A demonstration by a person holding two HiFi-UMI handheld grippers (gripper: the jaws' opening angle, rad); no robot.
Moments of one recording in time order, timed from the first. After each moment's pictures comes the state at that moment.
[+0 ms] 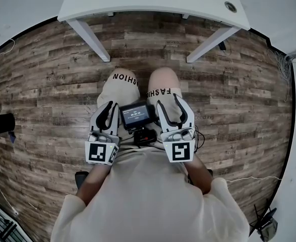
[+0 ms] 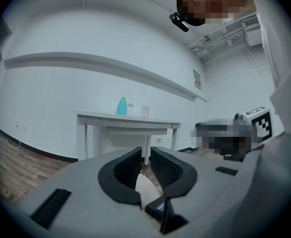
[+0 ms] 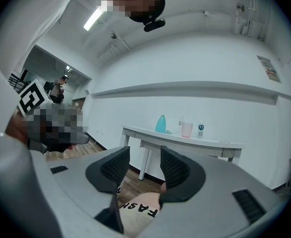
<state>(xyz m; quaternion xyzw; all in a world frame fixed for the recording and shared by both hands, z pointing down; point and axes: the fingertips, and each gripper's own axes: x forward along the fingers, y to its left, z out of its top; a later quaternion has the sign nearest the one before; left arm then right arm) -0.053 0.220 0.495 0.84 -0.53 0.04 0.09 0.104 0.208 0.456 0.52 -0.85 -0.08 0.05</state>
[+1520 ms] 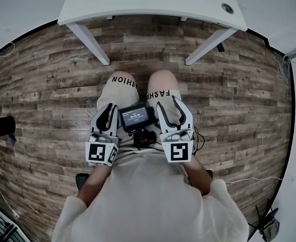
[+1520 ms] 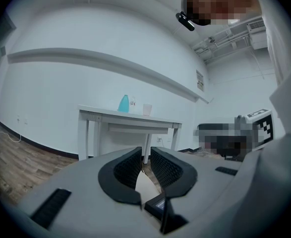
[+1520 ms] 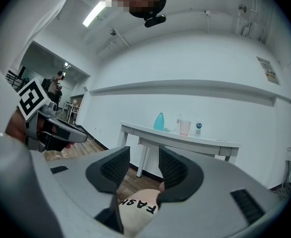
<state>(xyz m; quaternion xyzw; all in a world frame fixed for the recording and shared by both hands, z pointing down) -0.055 0.221 0.504 0.84 -0.53 0.03 0.11 0.108 0.209 0.464 0.53 -0.84 -0.08 0.07</state>
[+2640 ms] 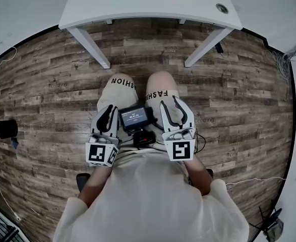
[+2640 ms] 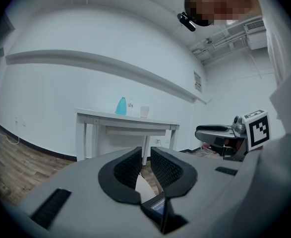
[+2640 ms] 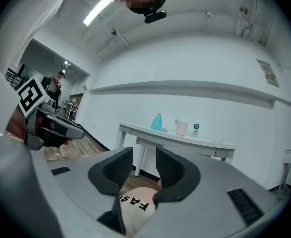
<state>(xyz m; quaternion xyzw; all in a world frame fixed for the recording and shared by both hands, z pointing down) -0.048 0.228 0.494 0.84 -0.53 0.03 0.10 0.123 0.212 0.456 0.53 -0.84 -0.09 0.08</state>
